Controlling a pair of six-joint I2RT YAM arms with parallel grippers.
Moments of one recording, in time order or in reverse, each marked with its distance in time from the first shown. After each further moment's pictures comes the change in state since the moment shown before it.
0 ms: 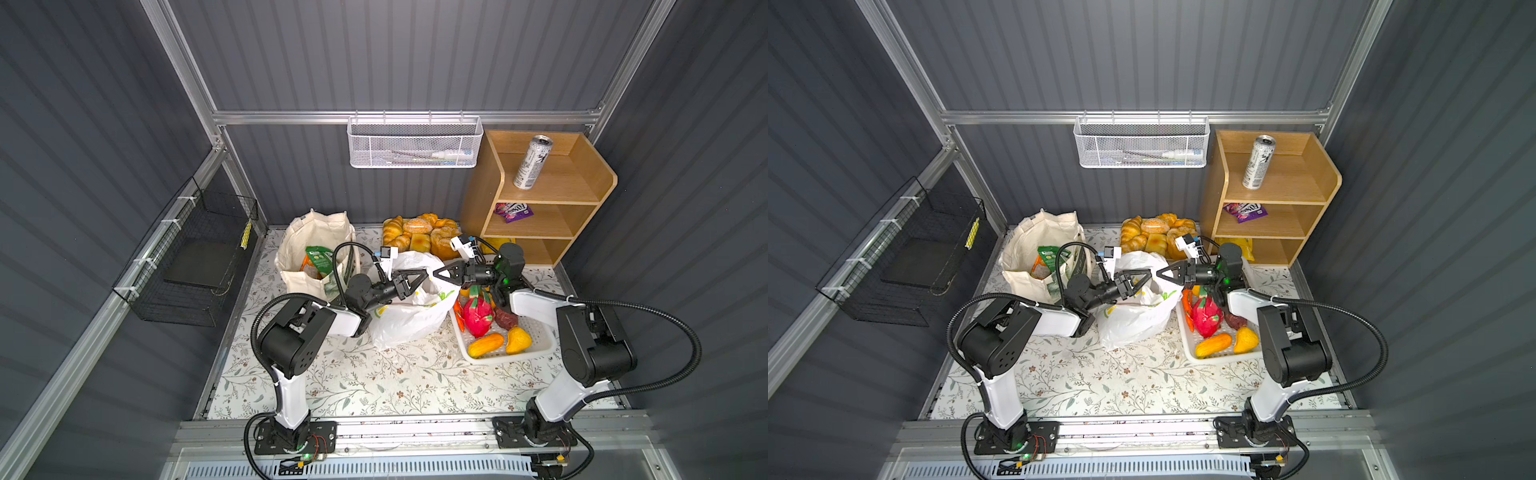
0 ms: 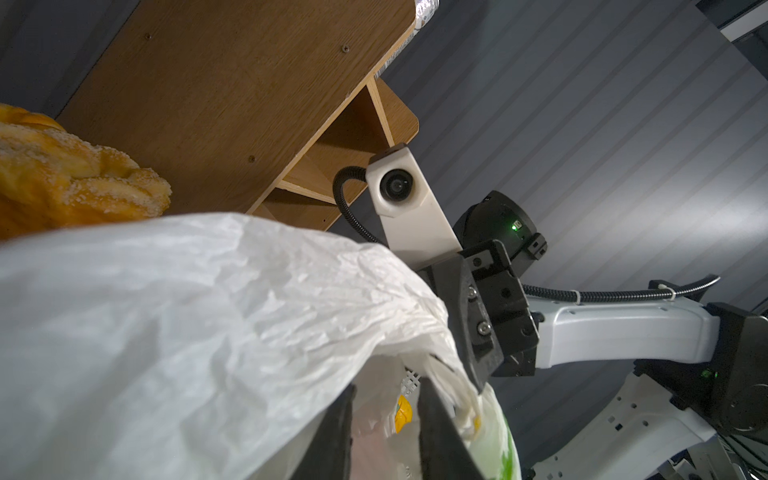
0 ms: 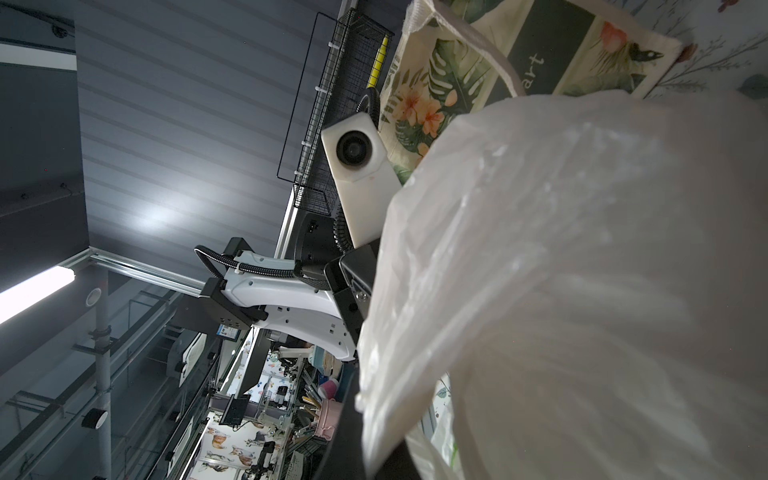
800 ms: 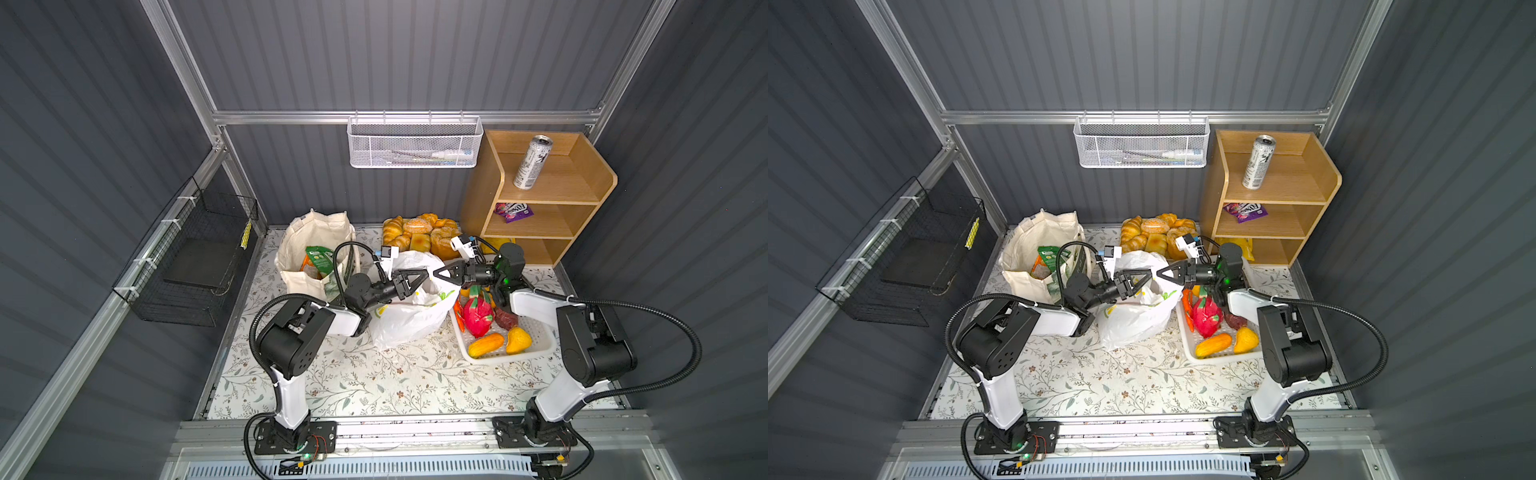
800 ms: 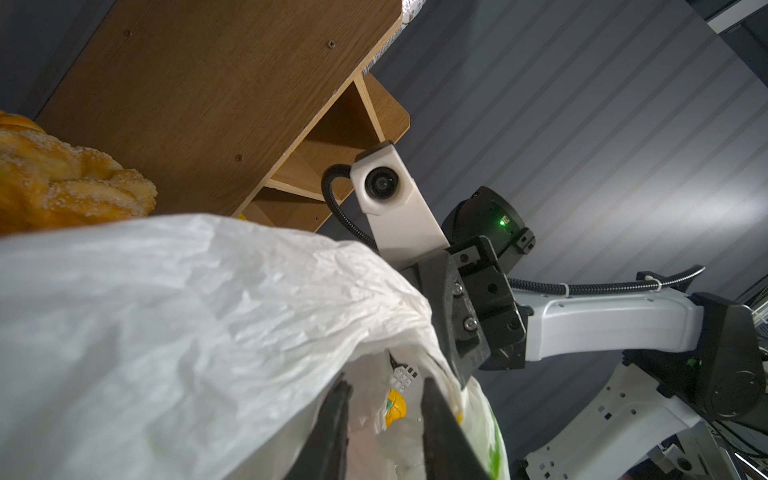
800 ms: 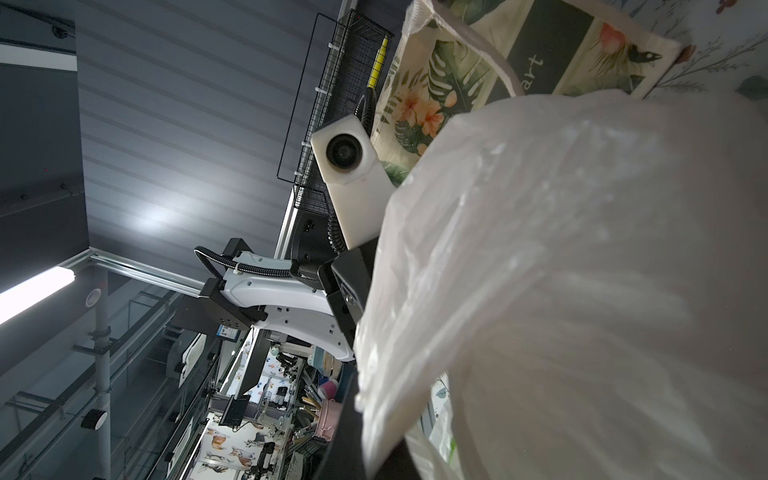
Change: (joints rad) left arm -0.008 -0.013 -0.012 0.006 0.024 -0.001; right arm -0.004 0.000 0.000 0.000 0.000 0.000
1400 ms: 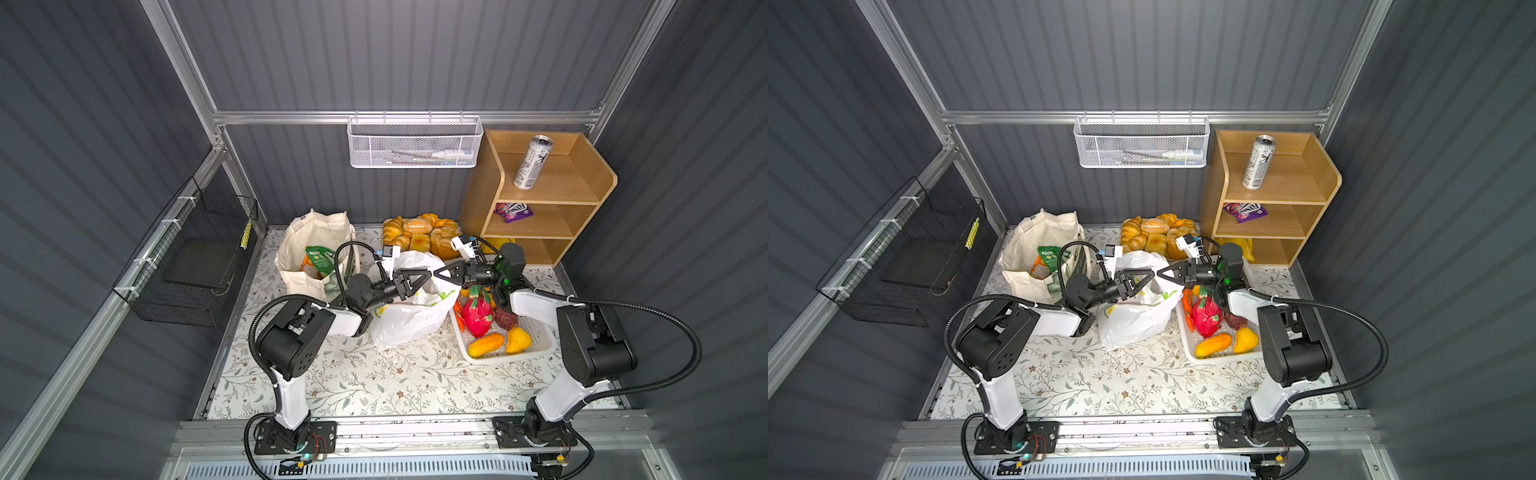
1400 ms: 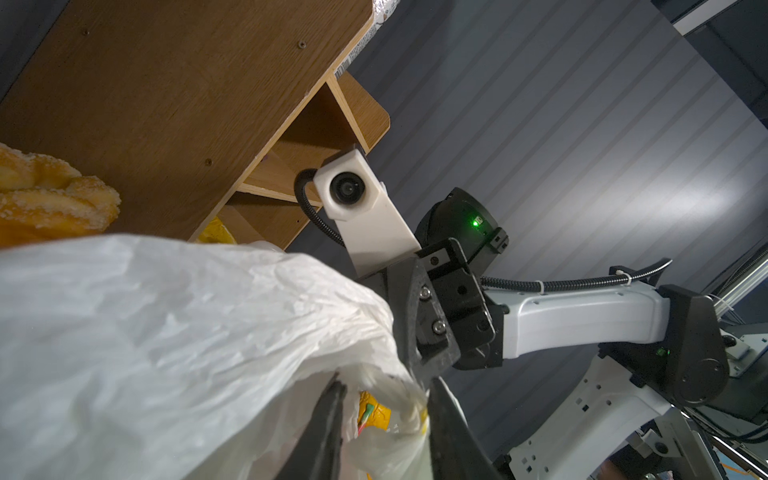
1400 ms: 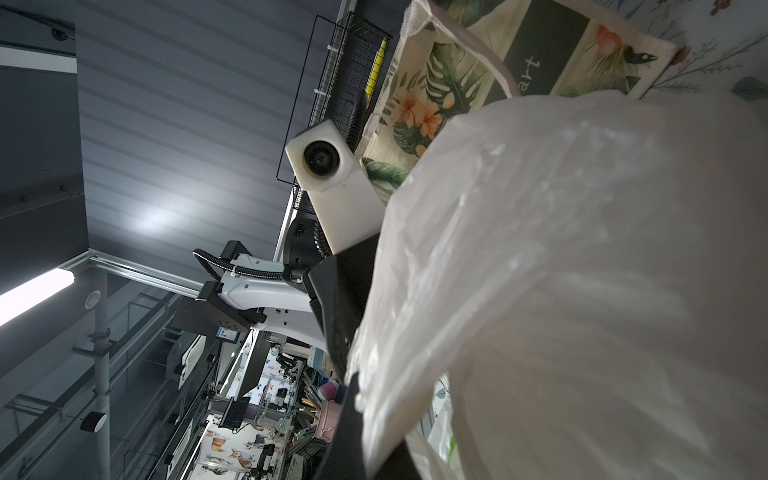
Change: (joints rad) left arm -0.012 -0.002 0.024 0.033 0.018 -0.023; right arm -0.003 0.000 -0.002 0.000 0.000 0.000
